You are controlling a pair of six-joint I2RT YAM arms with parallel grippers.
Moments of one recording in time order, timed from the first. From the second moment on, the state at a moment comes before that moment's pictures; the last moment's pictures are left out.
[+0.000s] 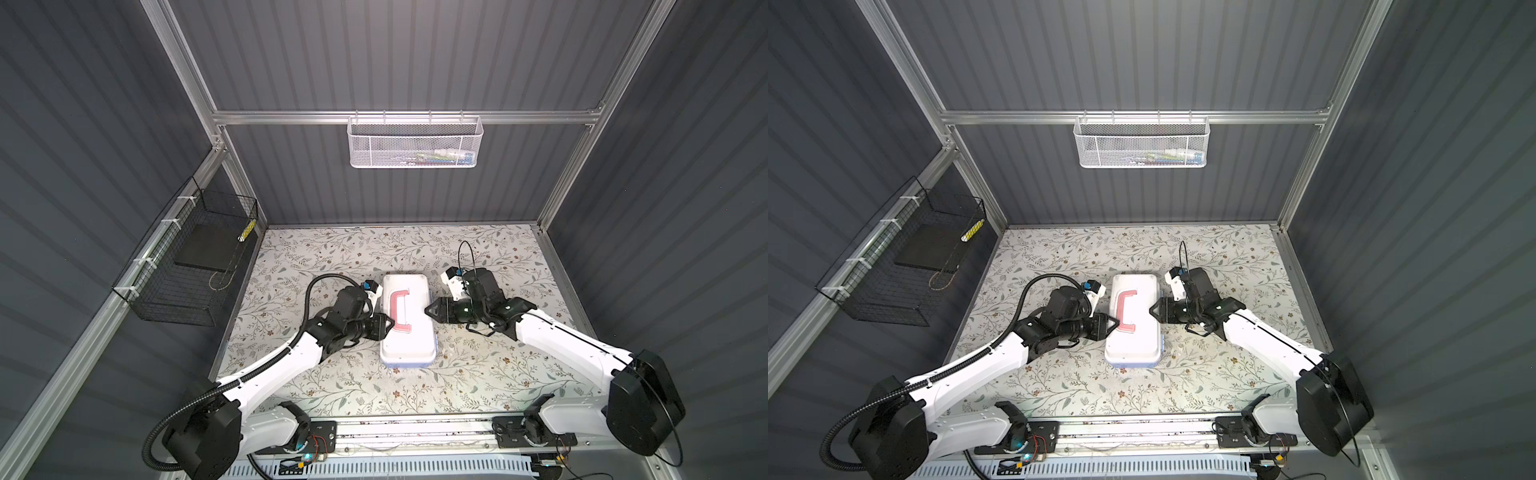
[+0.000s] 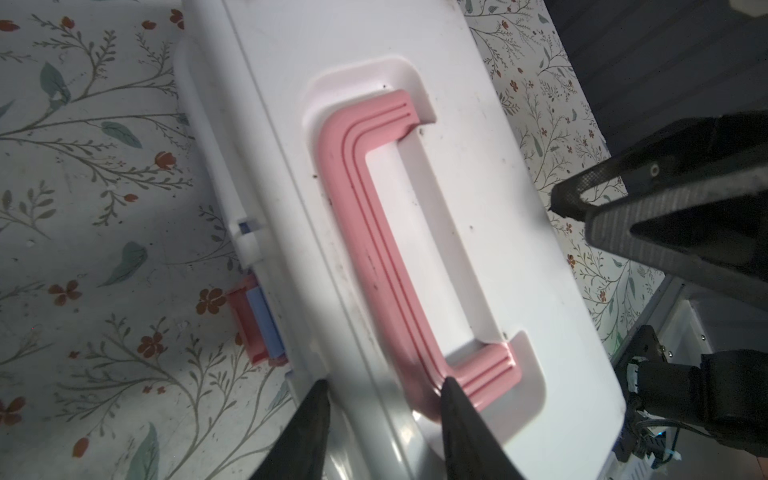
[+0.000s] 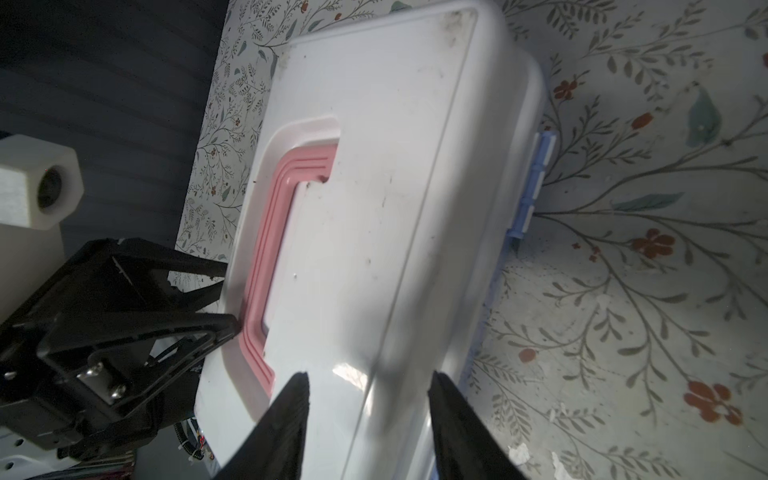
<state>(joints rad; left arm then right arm) -0.70 1.20 0.72 -0.27 0.23 -0.44 0.56 1.32 0.85 -0.30 -0.39 0.54</state>
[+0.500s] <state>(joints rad) -0.88 1.34 0.86 -0.29 0.11 -0.52 0.47 1.24 0.79 -0.36 -0.38 0.50</state>
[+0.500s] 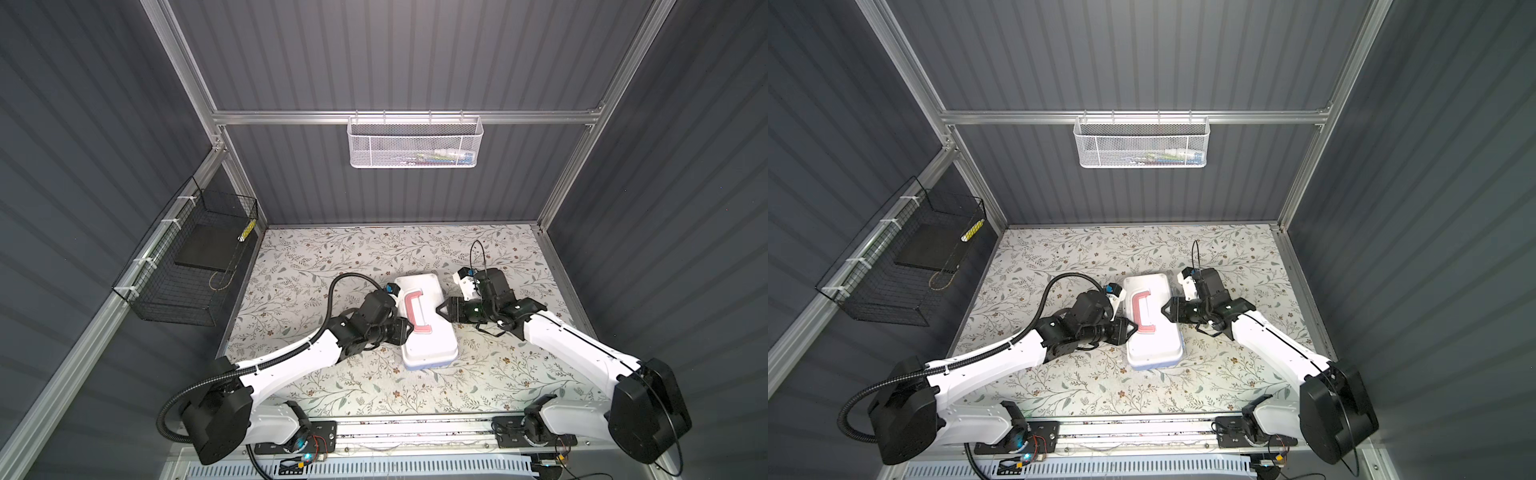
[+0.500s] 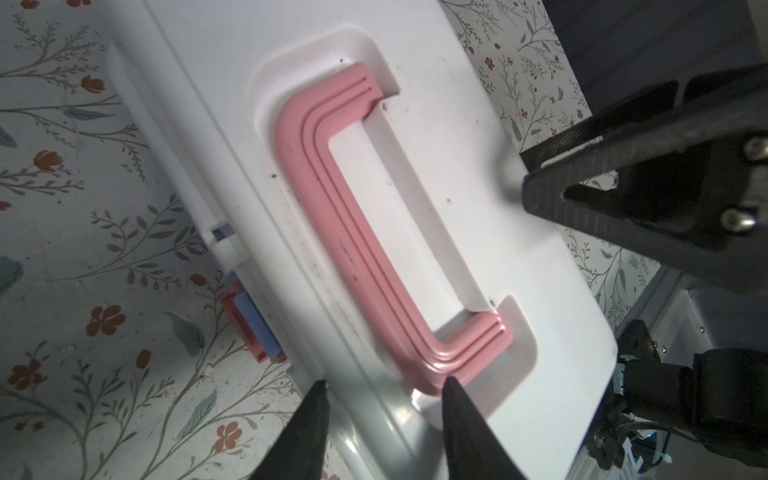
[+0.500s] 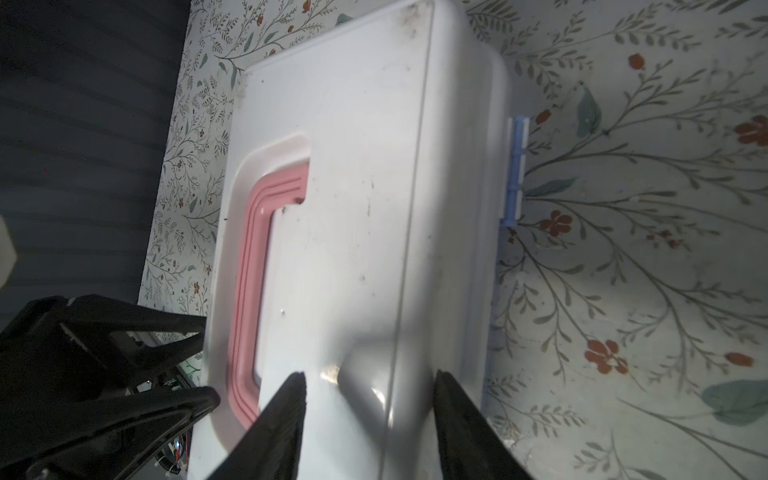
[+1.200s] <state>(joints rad) -0.84 1.11 0.64 -0.46 -0.20 -0.48 0.44 1.43 0.98 -0.51 -0.42 0.36</state>
